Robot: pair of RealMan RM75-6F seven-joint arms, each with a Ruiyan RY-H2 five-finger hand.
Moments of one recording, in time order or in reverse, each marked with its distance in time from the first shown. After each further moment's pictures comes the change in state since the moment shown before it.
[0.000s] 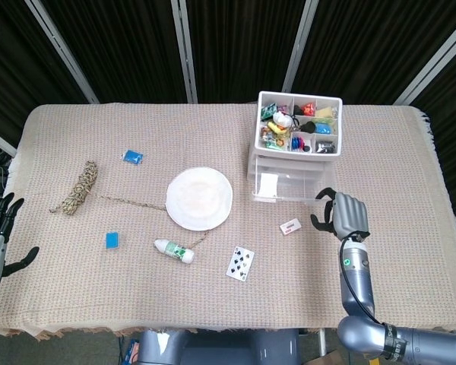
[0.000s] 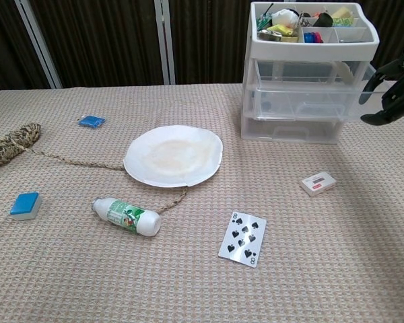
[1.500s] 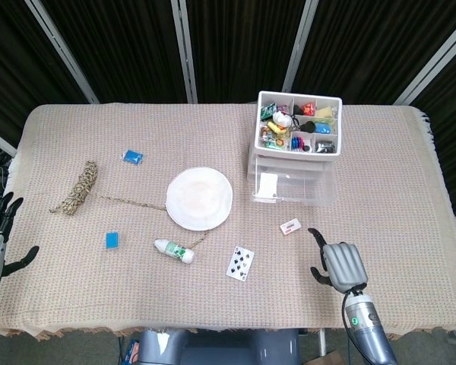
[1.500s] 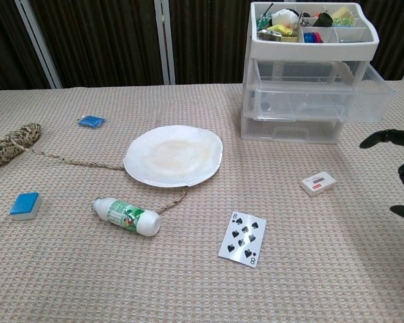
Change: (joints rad) left arm 0.000 -0.002 -0.004 -0.002 -0.001 0.005 -0.004; right arm -0.236 0.006 -0.342 0.008 -0.542 -0.036 -0.050
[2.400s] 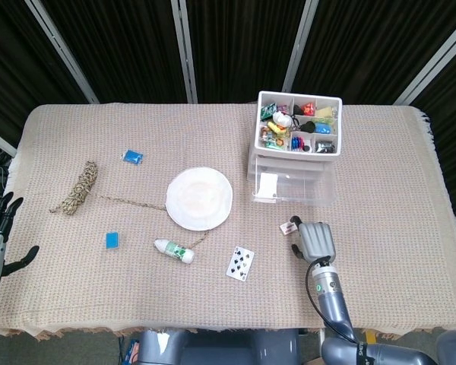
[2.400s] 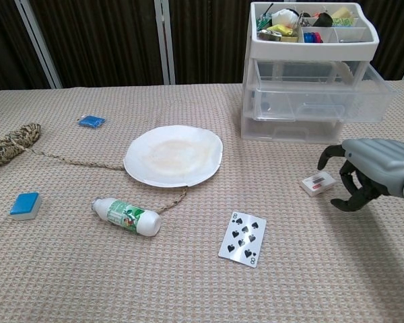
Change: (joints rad) left arm -0.001 0.001 -0.001 -0.002 -0.005 -0.005 -0.011; right arm 0.109 -0.327 0.172 0.422 0.144 -0.122 -0.089
